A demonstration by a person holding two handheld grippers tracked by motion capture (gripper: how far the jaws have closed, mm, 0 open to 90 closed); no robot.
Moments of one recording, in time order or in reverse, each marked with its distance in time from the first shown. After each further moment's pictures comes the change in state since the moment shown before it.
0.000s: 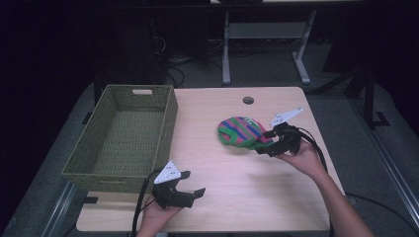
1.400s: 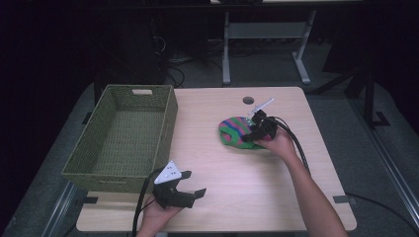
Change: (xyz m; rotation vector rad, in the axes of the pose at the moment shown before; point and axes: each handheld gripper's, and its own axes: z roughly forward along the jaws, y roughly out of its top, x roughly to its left) left arm -0.001 0.001 0.001 -0.003 -0.013 0.016; right arm -0.042 0.032 0.080 0.145 -0.113 0.095
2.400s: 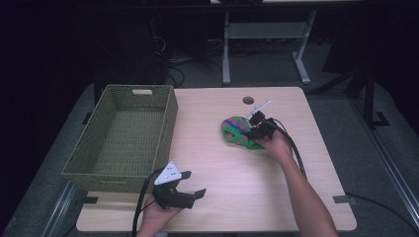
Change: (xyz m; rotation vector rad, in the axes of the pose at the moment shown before) left arm -0.001 0.000 -0.002 0.000 0.008 0.003; right arm 0.007 0.000 0.004 0.035 -0.128 0.027
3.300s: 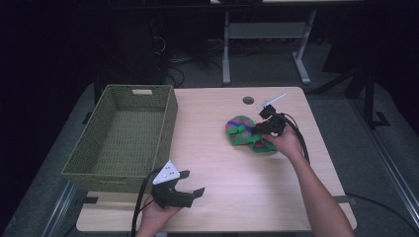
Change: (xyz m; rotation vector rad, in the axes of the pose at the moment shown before) left arm 0.002 0.000 -0.001 -0.011 0.007 -0.009; right arm -0.013 -0.002 -0.042 -0.080 0.104 0.076
